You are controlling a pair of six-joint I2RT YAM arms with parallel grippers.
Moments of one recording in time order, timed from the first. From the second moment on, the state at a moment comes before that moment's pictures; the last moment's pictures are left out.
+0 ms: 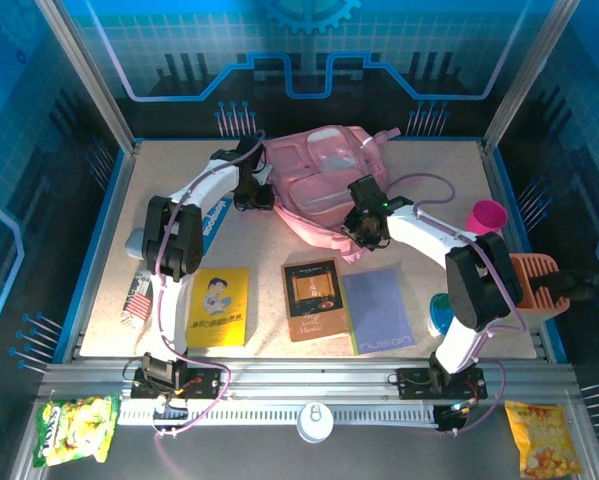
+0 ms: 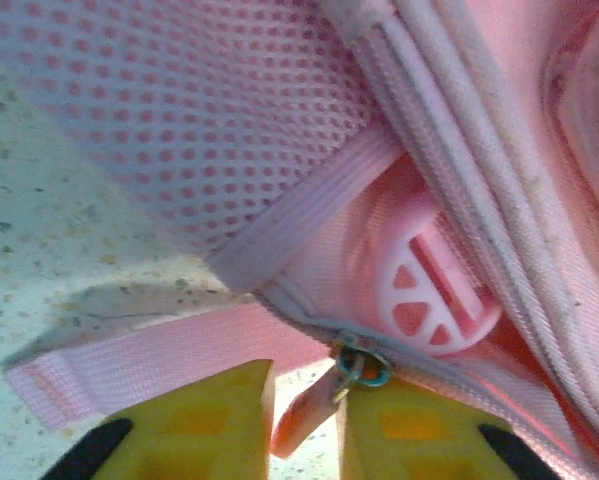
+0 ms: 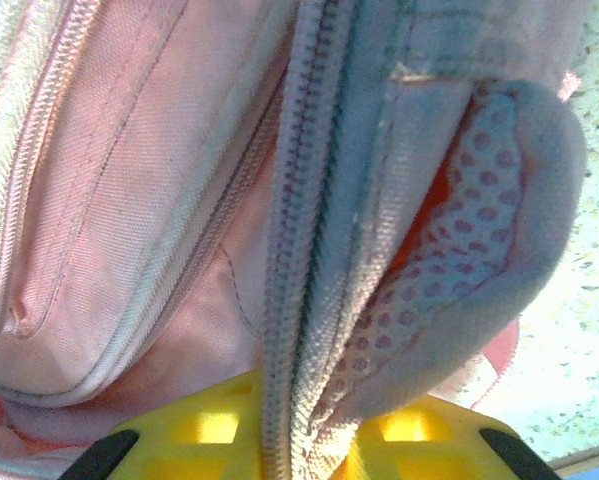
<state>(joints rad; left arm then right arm) -0.24 2.22 1.86 -0.89 0.18 -0.15 0.44 1.74 1.19 -0.56 -0.02 1.11</state>
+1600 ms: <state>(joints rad) -0.53 1.29 0.56 -0.22 0.44 -1.01 0.71 1.43 0.74 -0.33 -0.17 0.78</state>
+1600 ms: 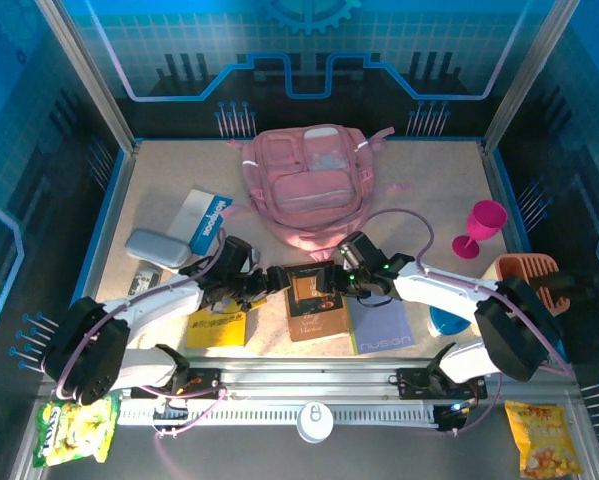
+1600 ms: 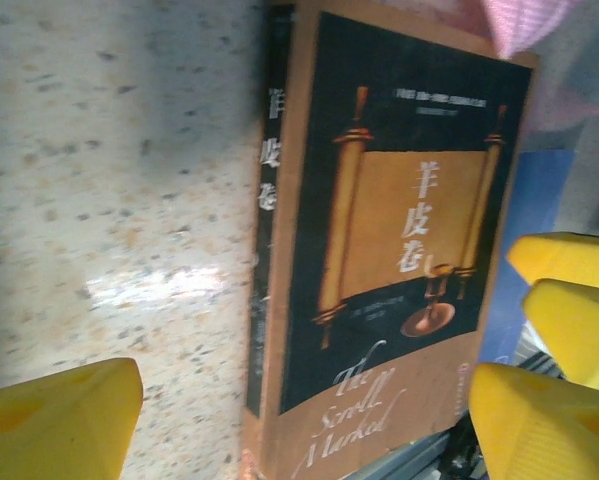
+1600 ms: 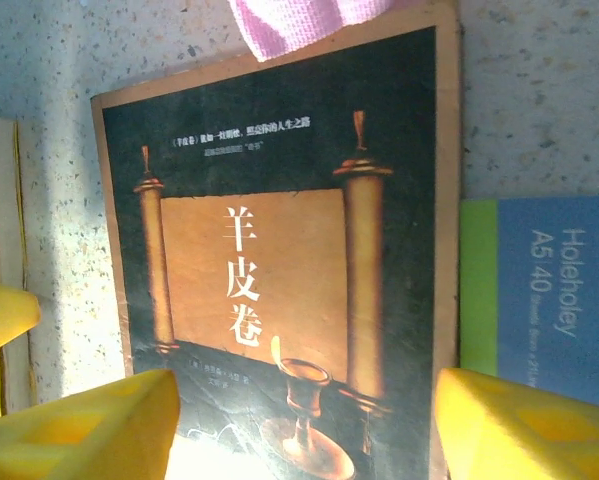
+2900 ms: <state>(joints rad) -0.52 1.48 0.51 0.03 0.58 -1.05 0.70 1.53 0.71 -0.18 -0.19 0.88</state>
